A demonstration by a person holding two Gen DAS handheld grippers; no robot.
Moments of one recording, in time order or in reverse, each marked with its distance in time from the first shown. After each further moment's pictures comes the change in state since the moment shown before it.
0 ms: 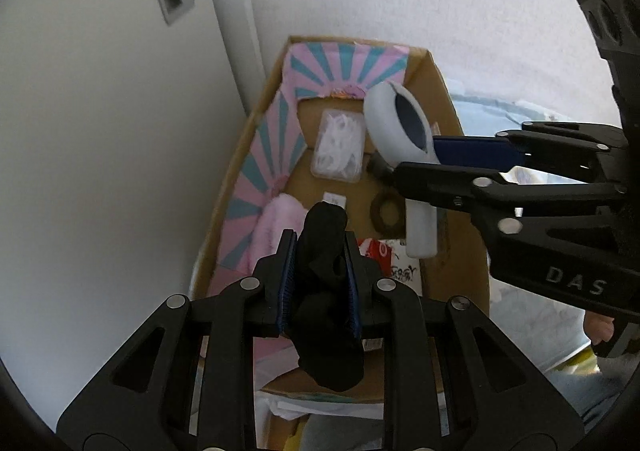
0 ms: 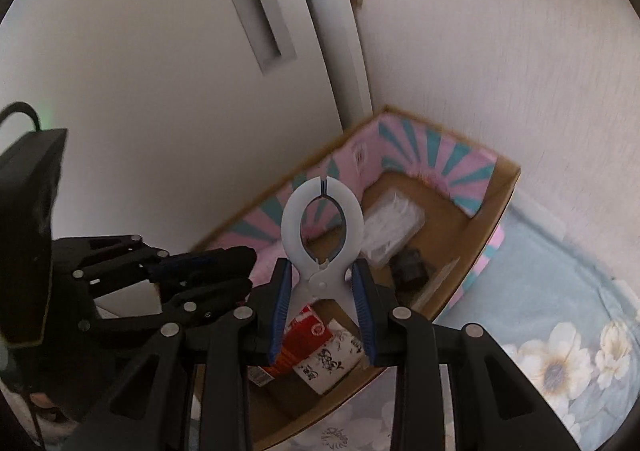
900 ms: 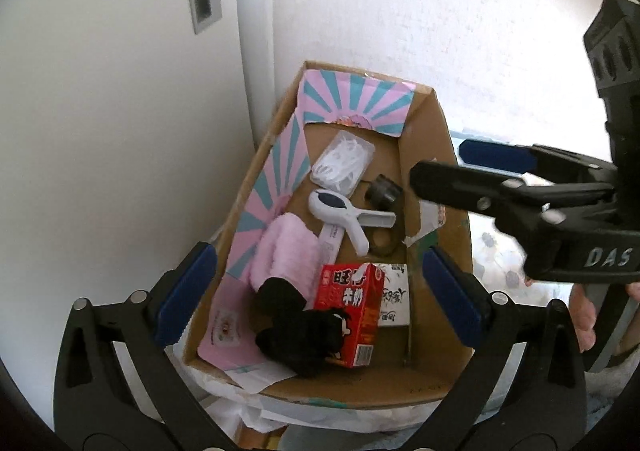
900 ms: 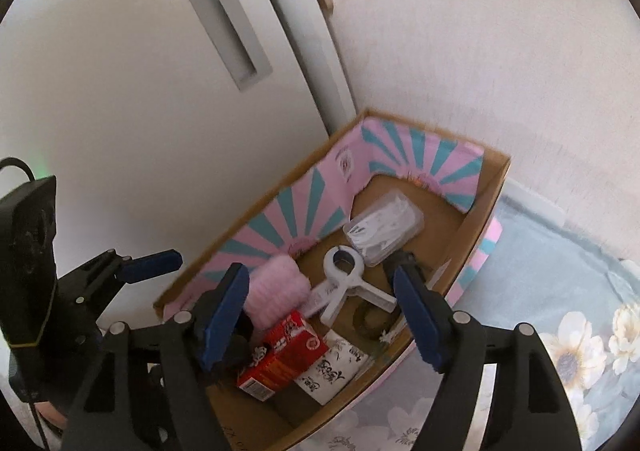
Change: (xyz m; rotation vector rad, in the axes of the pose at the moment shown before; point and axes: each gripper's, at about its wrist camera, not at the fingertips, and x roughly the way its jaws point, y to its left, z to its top) left arm -0.025 0.018 -0.006 -0.100 -0.095 -0.035; right arm -0.029 -0.022 0.008 0.086 -0.083 0.030
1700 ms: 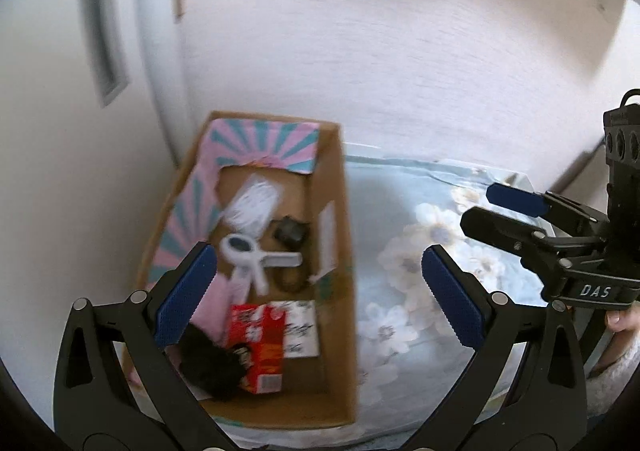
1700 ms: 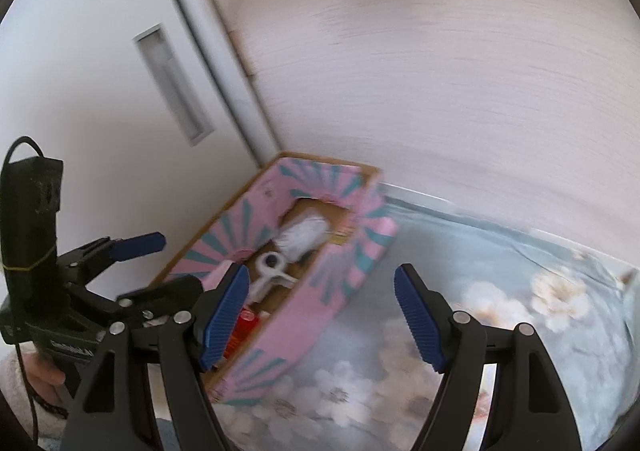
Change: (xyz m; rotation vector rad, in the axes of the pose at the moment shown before) left arm -0.020 -0.071 0.030 0.102 -0.055 -0.179; right arm -0.104 -0.057 -0.043 0.134 -0.132 -0.177
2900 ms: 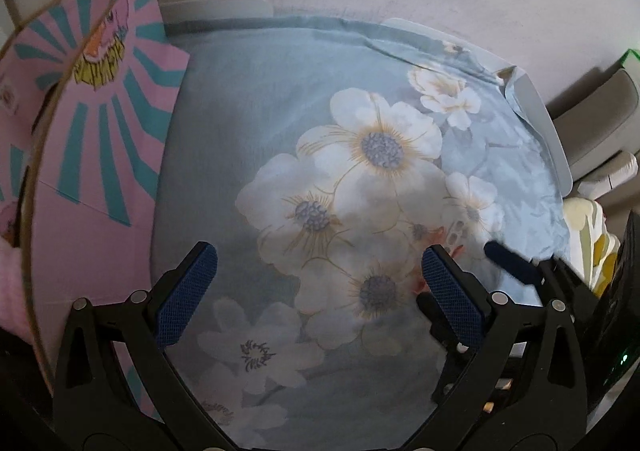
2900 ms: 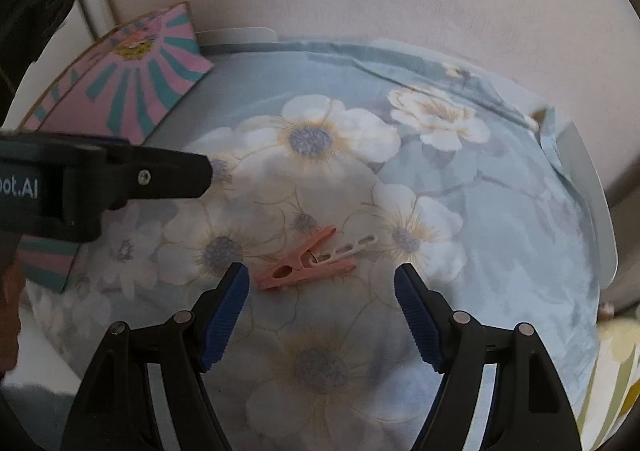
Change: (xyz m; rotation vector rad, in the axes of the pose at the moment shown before) left arm 0.166 -0.104 -0.045 0.051 0.376 -0.112; right arm 0.035 -0.093 -0.138 0.120 0.224 -0.386
